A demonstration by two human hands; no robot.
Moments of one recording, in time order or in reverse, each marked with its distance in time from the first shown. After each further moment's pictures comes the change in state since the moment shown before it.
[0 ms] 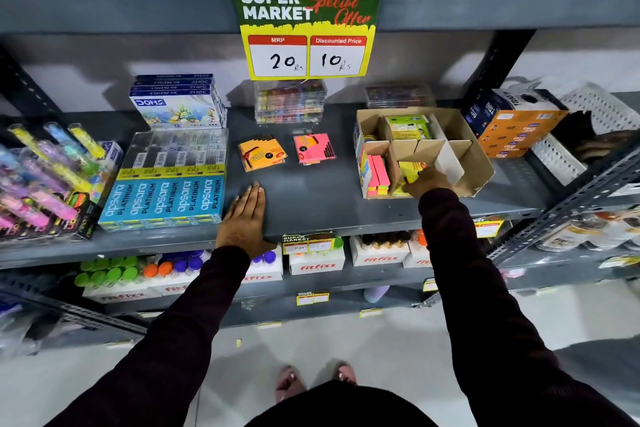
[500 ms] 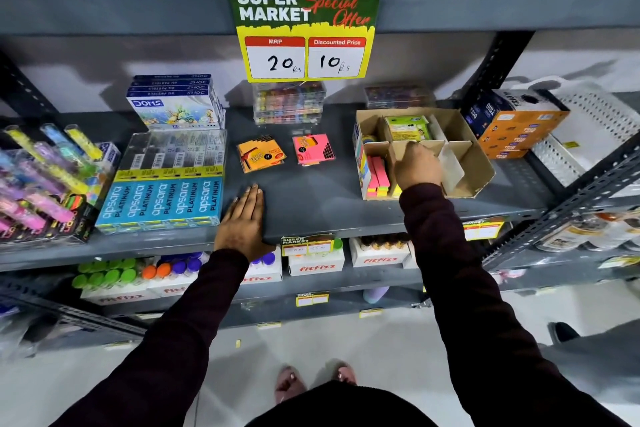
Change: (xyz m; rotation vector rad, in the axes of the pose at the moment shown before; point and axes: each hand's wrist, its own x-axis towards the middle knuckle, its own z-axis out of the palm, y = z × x) left_hand 0.000 0.000 0.000 -0.016 0.024 0.015; right_hand -0.045 -0.044 -0.025 -0.047 0.303 -0.202
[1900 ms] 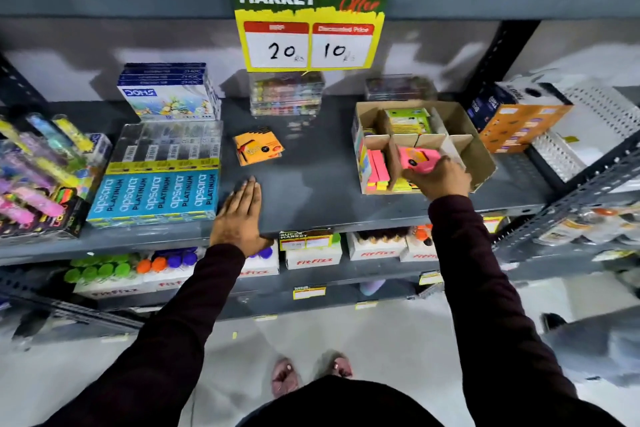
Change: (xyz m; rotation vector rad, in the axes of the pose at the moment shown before) left_hand 0.004 -0.004 0.010 0.037 0.007 -0.019; right_hand 0.004 0.051 0.011 0.094 -0.063 0.139
